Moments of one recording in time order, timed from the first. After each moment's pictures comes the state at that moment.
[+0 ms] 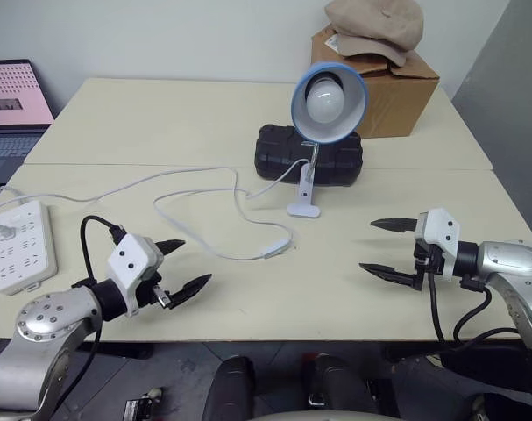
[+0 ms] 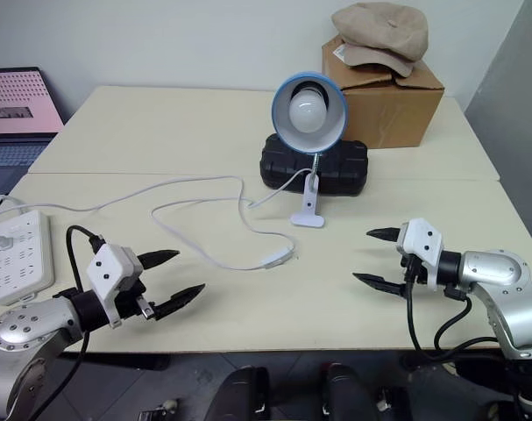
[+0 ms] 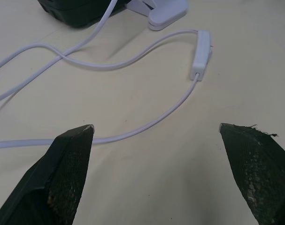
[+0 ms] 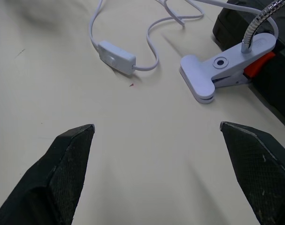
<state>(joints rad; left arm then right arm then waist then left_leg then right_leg) 0.20 0.78 0.27 -0.49 -0.44 0.41 -0.80 -0.14 -0.81 -0.05 -0.27 0.37 0.28 1.05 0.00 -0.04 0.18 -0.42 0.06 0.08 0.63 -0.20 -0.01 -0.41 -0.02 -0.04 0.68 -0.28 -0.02</state>
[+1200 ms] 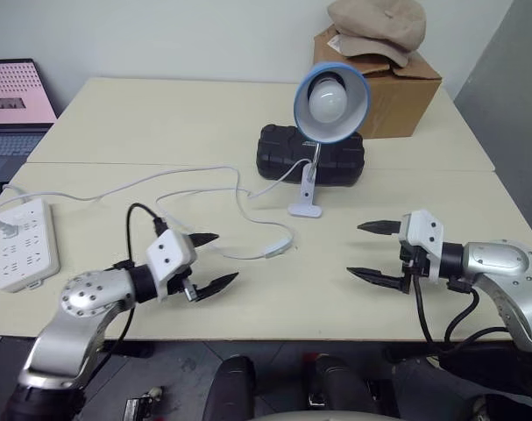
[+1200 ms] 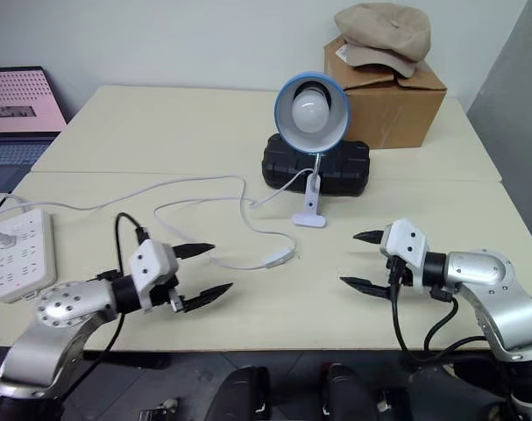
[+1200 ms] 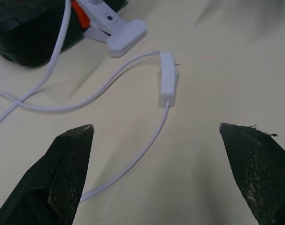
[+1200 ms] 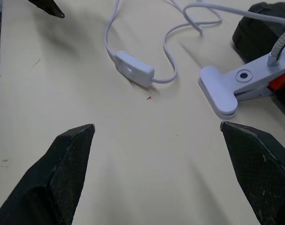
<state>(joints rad) -0.02 0.72 0.04 -0.32 -0.30 0.25 -0.90 -0.14 -0.80 0.00 -0.41 0.38 0.42 0.98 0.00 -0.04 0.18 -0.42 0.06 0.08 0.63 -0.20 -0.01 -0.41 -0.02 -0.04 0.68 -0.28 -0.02</state>
